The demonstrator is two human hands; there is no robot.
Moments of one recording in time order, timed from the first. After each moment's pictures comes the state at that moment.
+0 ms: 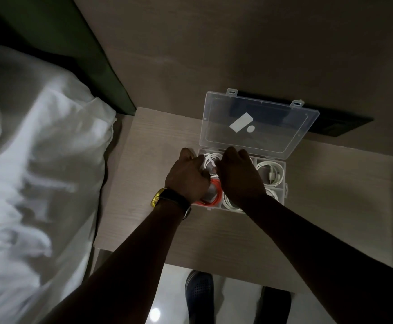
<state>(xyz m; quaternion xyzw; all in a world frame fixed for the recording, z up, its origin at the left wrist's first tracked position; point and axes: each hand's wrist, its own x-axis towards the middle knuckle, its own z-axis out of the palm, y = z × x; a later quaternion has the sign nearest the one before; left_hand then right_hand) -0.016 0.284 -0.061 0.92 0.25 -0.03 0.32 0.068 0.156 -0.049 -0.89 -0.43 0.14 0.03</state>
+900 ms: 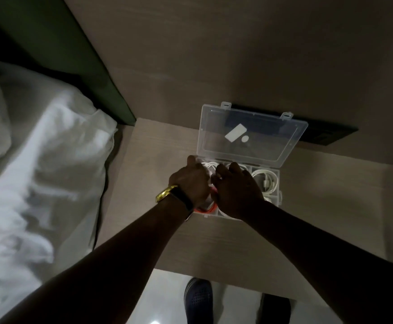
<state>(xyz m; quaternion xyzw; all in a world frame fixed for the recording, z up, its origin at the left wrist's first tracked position) 0.000 0.281 -0.036 0.95 0.19 -0.17 0.20 0.059 0.151 -0.028 -0.86 -0.48 0.17 -0.05</state>
